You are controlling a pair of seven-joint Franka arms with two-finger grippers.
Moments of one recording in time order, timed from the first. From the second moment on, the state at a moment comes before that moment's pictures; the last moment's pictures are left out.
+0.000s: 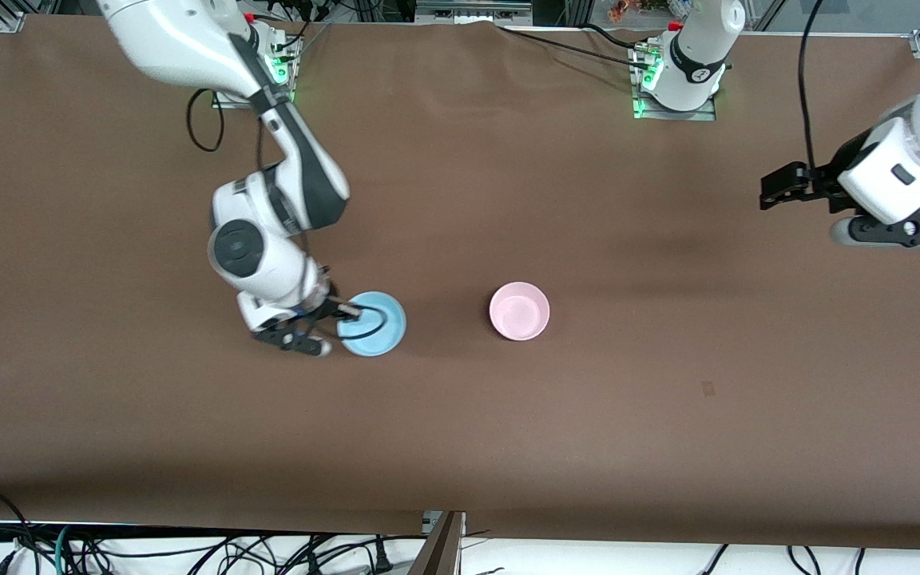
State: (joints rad) left arm 0.15 0.16 -0.28 -1.41 0.00 1.38 -0.13; right arm 0.47 0.59 0.01 -1.58 0.14 2.23 0.70
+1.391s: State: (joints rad) left arm 0.05 0.03 -0.11 -1.65 0.00 1.70 -0.10; right arm 0.70 0.88 0.08 -1.24 0.21 2.41 1.16
